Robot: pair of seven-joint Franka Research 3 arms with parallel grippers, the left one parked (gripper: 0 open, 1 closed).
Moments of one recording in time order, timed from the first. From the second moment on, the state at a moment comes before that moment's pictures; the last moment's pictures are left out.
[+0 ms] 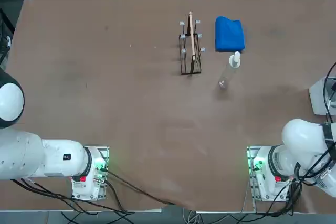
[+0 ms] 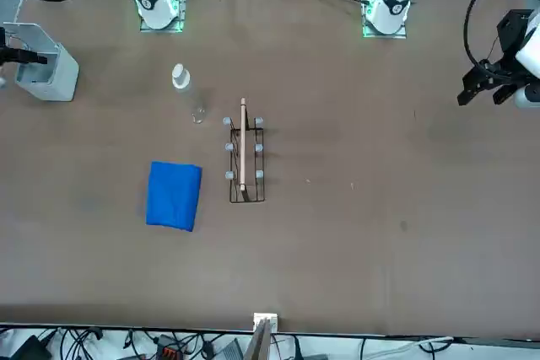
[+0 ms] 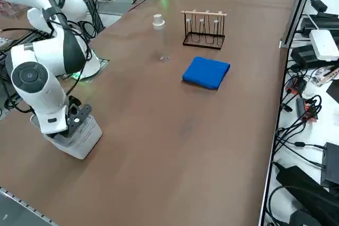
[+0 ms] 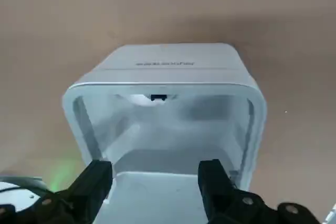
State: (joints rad) arm -0.83 0.26 0.01 -2.01 -0.23 1.88 -0.64
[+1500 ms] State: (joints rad) arm -0.34 0.13 0.08 -1.56 0.09 1.60 -0.43
